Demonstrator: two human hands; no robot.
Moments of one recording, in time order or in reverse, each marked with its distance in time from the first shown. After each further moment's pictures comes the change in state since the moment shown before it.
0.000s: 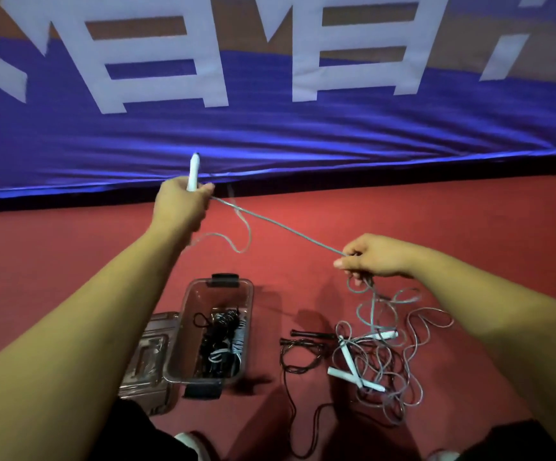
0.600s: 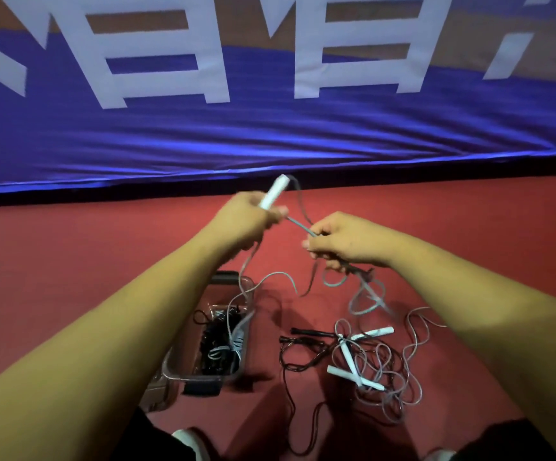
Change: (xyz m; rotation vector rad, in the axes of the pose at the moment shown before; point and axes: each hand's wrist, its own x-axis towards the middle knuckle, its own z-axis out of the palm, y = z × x) left_hand -0.049 0.027 0.043 0.096 -0.475 0.002; right_hand -0.004 -0.063 0.011 0.091 0.015 -0.194
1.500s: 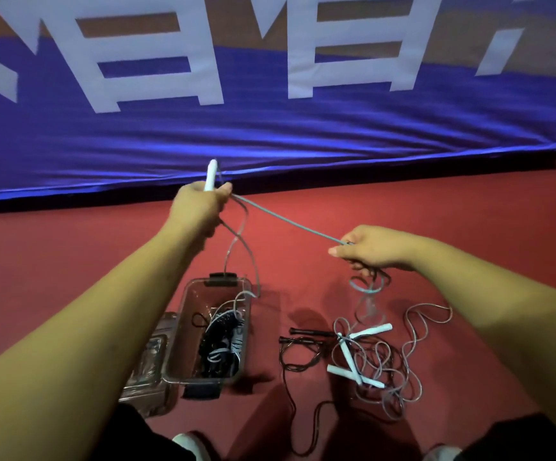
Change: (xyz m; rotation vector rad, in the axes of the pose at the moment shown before) left_hand 0.020 -0.021 -0.031 -0.251 0.369 -0.044; right_hand -0.013 0.036 -0.018 -0.067 -0.005 0.254
